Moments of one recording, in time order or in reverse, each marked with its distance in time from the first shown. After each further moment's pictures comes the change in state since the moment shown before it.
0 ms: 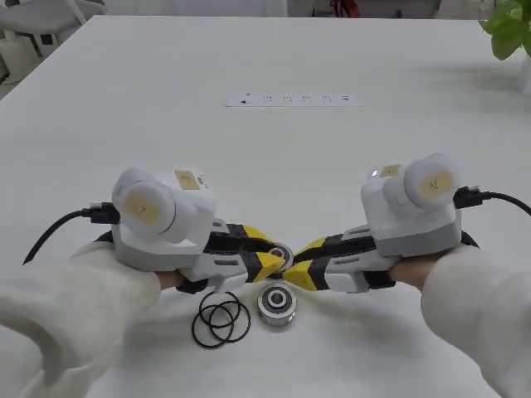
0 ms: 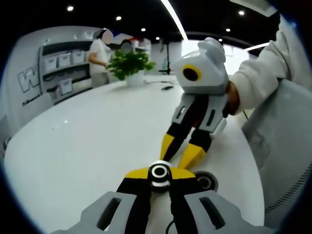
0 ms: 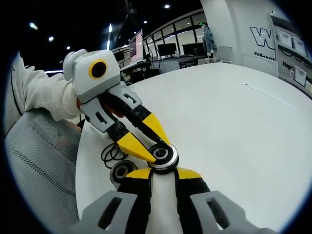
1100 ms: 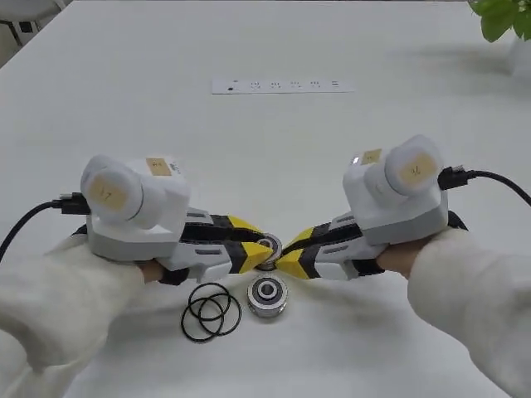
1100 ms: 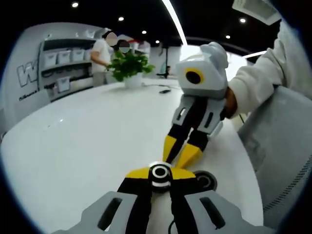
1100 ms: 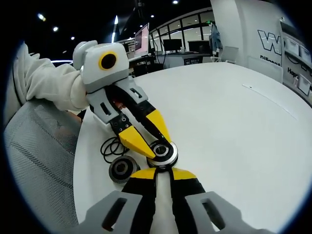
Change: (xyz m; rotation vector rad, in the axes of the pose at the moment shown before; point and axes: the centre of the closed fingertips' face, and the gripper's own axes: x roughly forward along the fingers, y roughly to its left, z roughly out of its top) left arm -0.002 -0.002 -0.001 -0.013 -0.040 -0.062; right arm 0.000 0.000 -0.003 -0.073 0.052 0.010
